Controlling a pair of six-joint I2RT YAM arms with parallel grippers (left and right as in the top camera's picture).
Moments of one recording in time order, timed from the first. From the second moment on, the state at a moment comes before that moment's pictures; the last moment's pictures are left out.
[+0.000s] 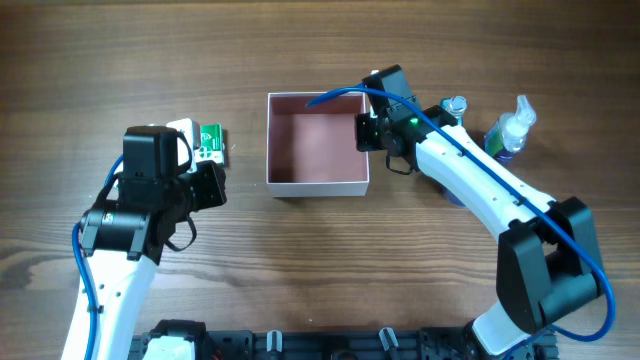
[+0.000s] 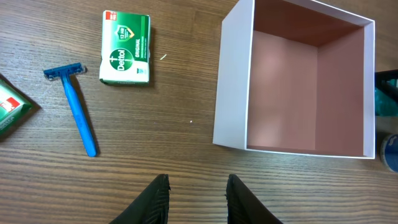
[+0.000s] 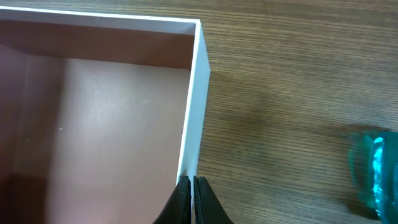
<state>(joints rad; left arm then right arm) -0.10 1.07 0.96 -0.87 0.14 -0.31 0.45 1.78 1.24 -0.52 0.05 0.31</state>
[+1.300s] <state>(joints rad) -0.10 1.07 0.96 -0.87 0.14 -0.31 0.10 1.56 1.31 -0.88 0.08 0.17</state>
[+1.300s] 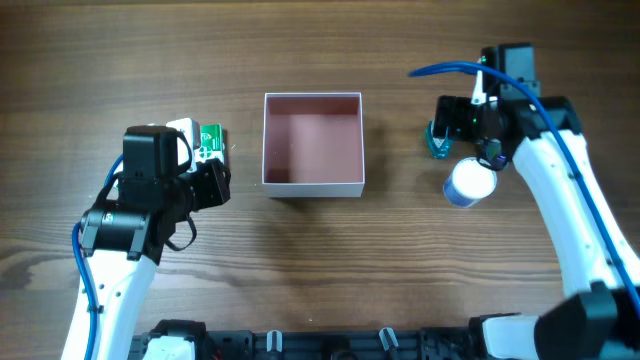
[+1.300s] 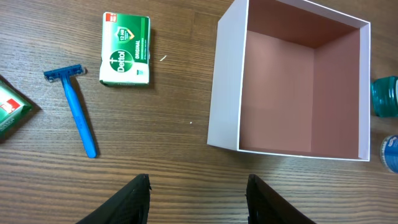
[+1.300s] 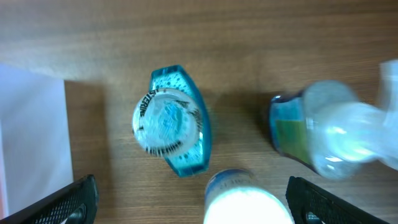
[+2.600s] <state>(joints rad) -0.10 1.07 0.96 -0.87 0.14 -0.31 0.10 1.71 1.31 -0.76 0.05 0.10</state>
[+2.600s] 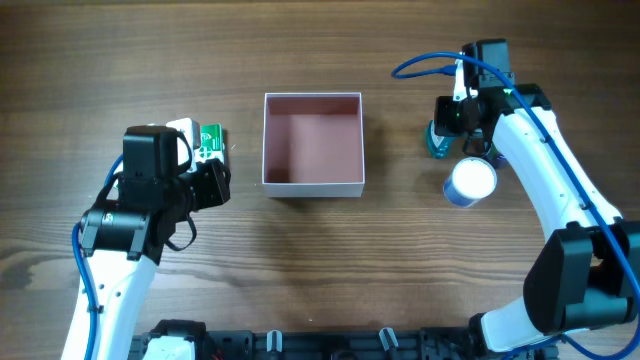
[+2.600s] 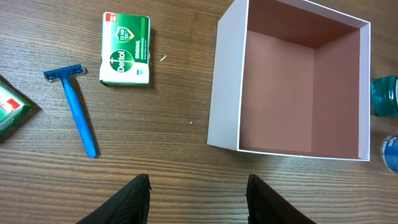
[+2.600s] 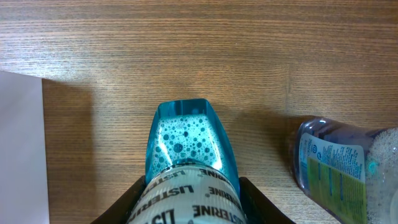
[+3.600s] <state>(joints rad) -0.10 1.07 0.96 -0.87 0.14 -0.31 0.39 1.38 1.32 -0.74 0.07 0.21</state>
